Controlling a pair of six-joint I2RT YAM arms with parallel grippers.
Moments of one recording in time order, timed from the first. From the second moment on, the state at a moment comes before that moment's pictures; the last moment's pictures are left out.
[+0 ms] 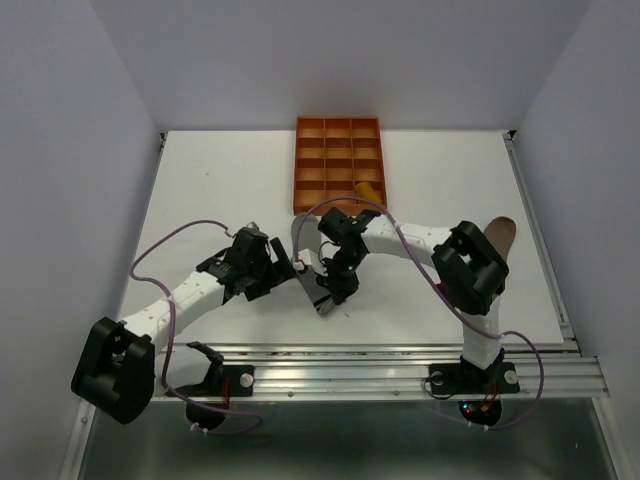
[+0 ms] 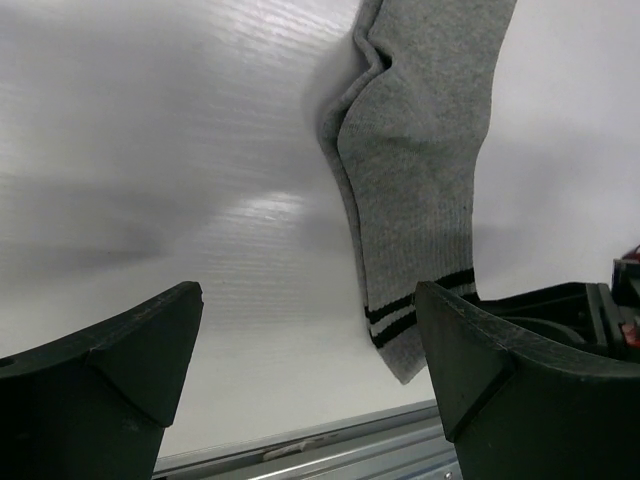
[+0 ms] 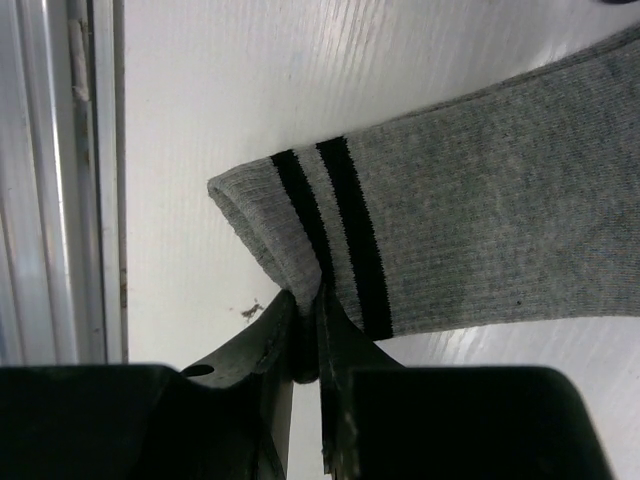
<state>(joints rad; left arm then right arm) -0.49 1.16 0.61 -0.39 0.02 -0.90 0.82 1.96 1.36 -0.82 -0.61 -0.80</state>
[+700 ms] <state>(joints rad) -0.71 0.63 0.31 -0.27 0.00 -1.01 0.72 2.06 1.46 -1.09 -0.69 -0.81</state>
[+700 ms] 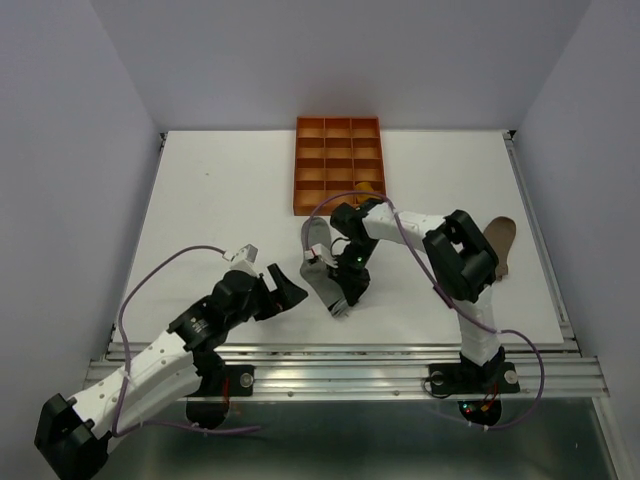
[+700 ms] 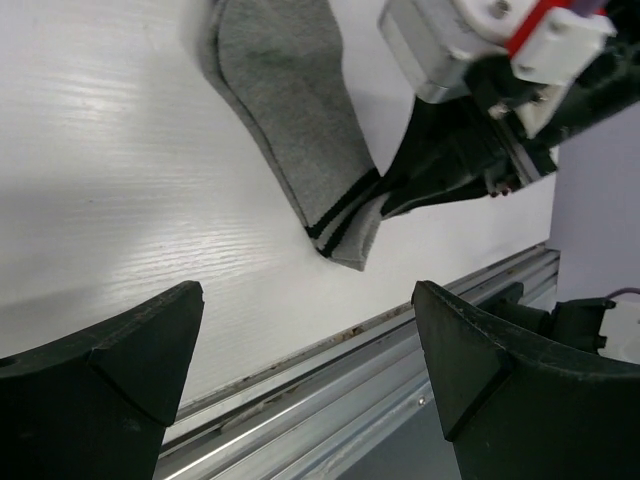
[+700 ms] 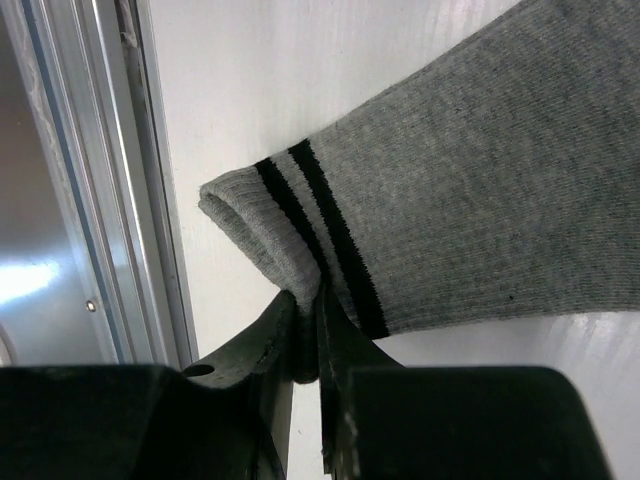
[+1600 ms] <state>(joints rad) -1.07 1.22 0.61 -0.10 -0.13 -0.63 0.71 2.13 1.52 -1.12 -0.71 -0.81</state>
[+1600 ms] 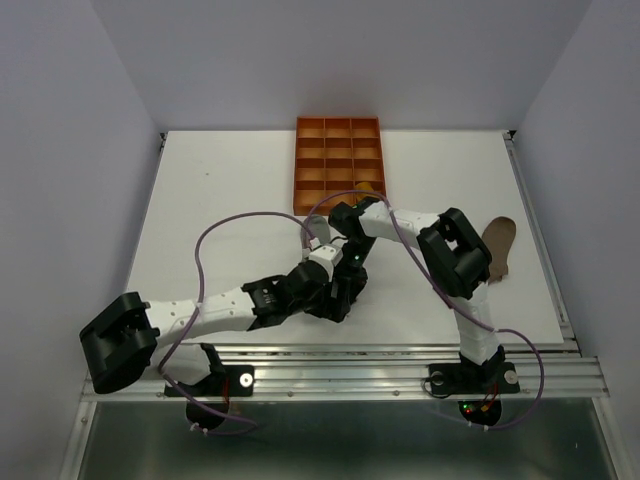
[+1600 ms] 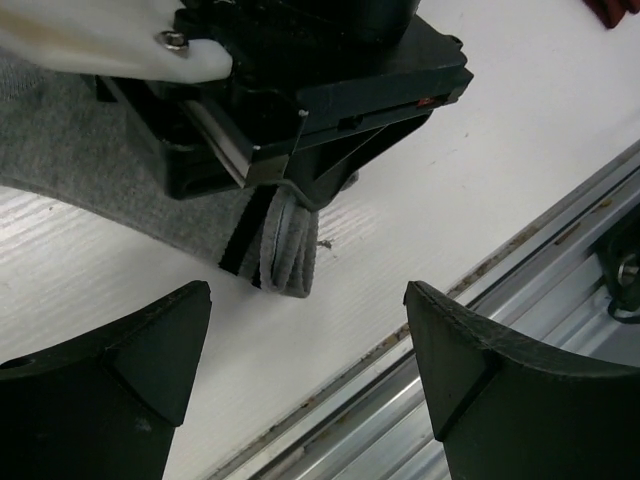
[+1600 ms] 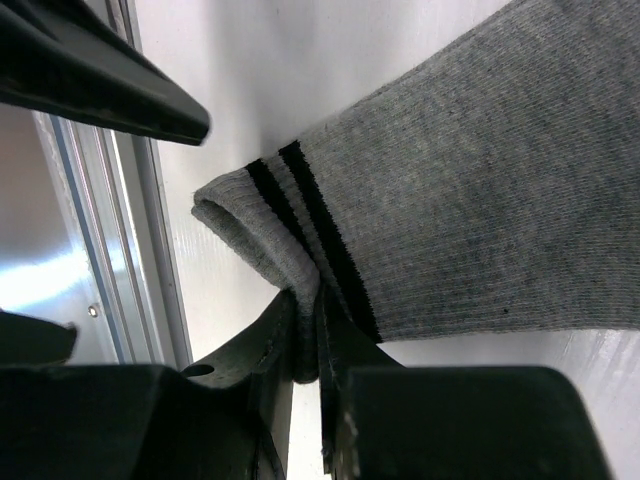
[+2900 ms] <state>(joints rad) -1.08 1.45 0.68 -0.11 -0.11 -0.46 0.71 2.13 1.50 -1.09 -0.72 -0.81</state>
